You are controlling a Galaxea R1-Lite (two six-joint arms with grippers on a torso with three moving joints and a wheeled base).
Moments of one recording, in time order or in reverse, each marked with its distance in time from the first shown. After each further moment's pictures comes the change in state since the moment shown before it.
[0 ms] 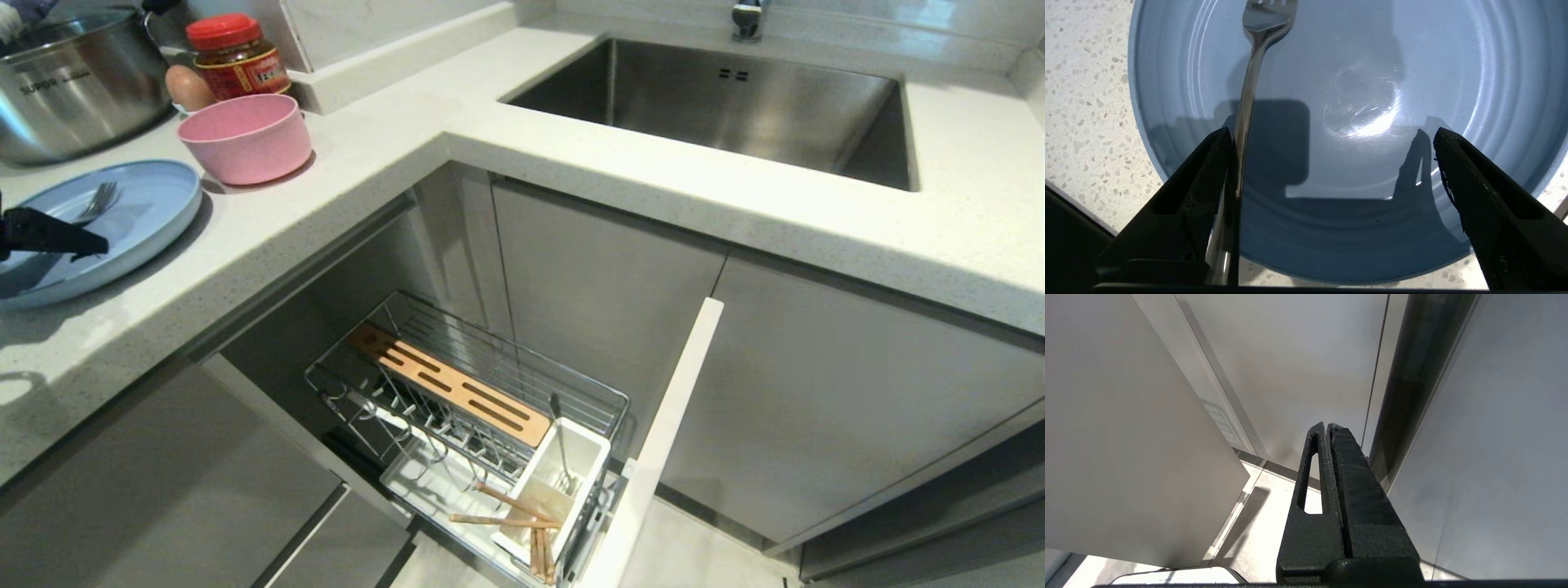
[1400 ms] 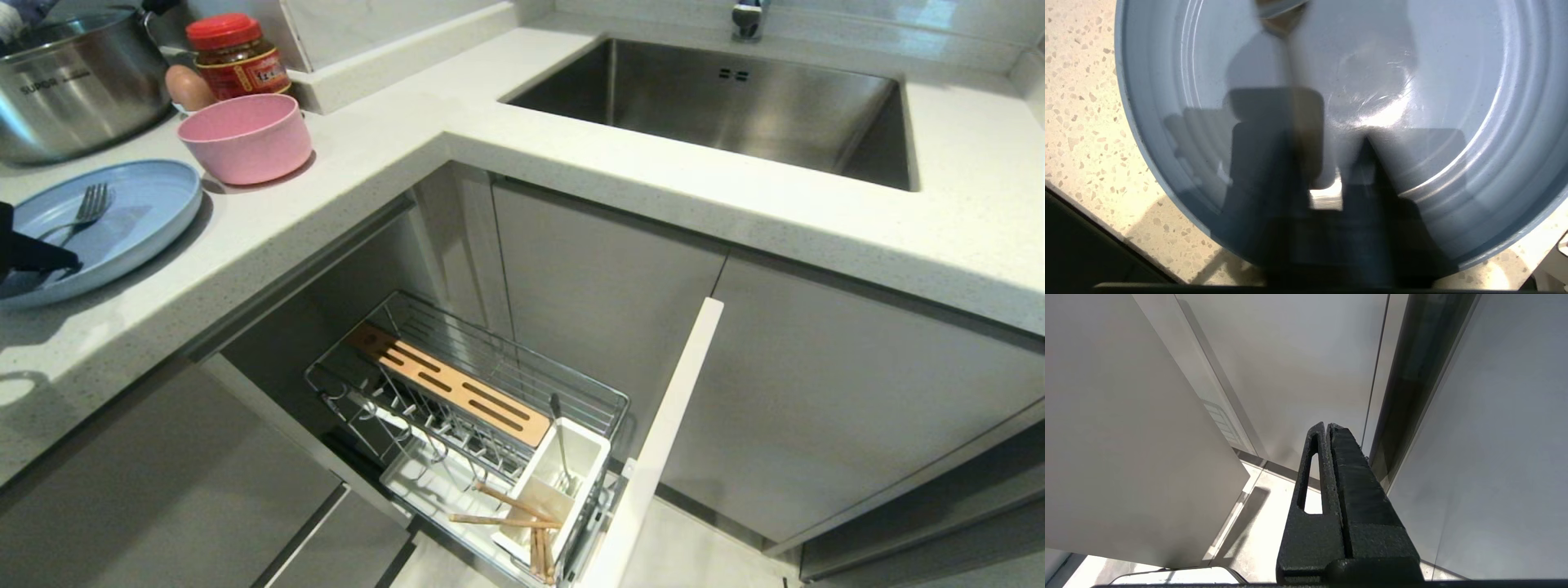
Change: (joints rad) left arm -0.011 0.001 0.026 0.000 0.030 0.033; right arm 0.000 0.000 0.000 0.000 0.000 0.000
